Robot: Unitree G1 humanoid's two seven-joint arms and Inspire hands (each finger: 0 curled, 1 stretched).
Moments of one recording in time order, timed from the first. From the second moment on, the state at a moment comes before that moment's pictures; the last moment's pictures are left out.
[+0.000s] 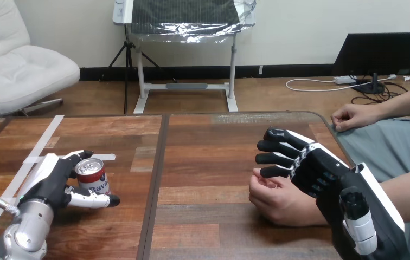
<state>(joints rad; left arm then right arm) -0.18 0.46 -0.03 0.34 0.40 0.20 -0.12 0.37 -0.24 -0.03 -0.23 0.33 -0.46 0.53</state>
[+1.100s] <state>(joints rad) -0.21 0.46 -0.03 0.35 0.41 0.22 -0.11 0.37 -0.24 -0.04 -0.23 0.33 -0.46 0.54</state>
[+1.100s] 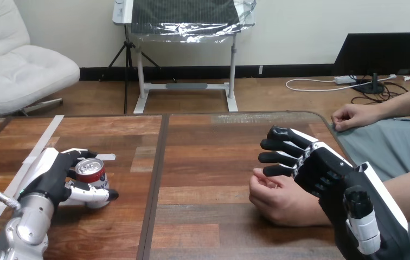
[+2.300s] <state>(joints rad) -0.22 0.46 -0.03 0.35 0.41 0.25 -0.08 0.37 -0.24 -0.04 -0.23 0.33 -0.46 0.54</state>
